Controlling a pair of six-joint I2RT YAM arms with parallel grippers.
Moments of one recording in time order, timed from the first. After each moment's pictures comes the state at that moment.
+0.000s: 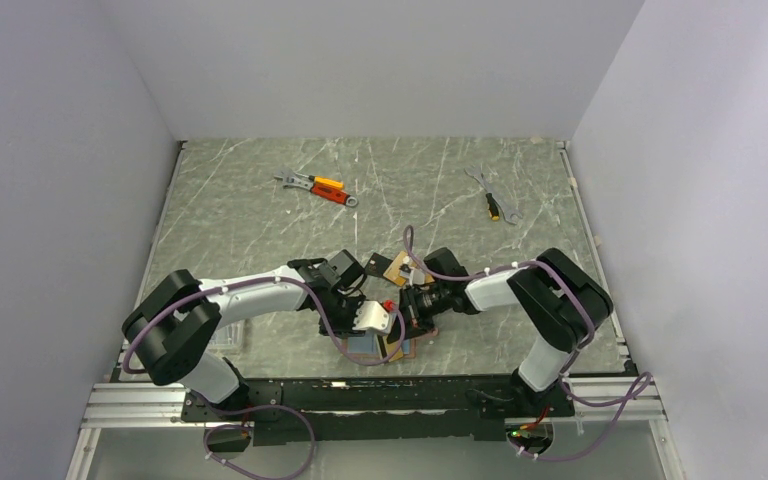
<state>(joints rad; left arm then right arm) -0.85 1.52 0.82 -0.57 0.36 0.86 0.63 1.68 0.55 0.17 -0.89 0.71</state>
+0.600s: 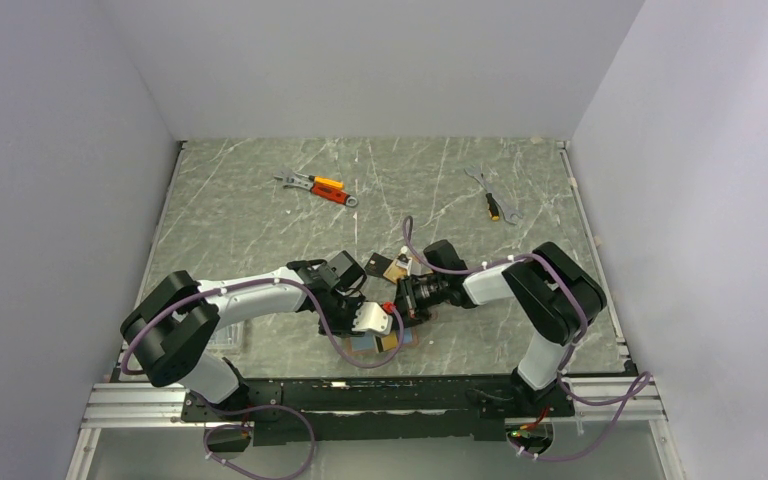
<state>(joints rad) -0.86 1.51 0.81 -0.56 0.34 0.87 0.60 1.74 0.60 0.24 -0.94 0.71</state>
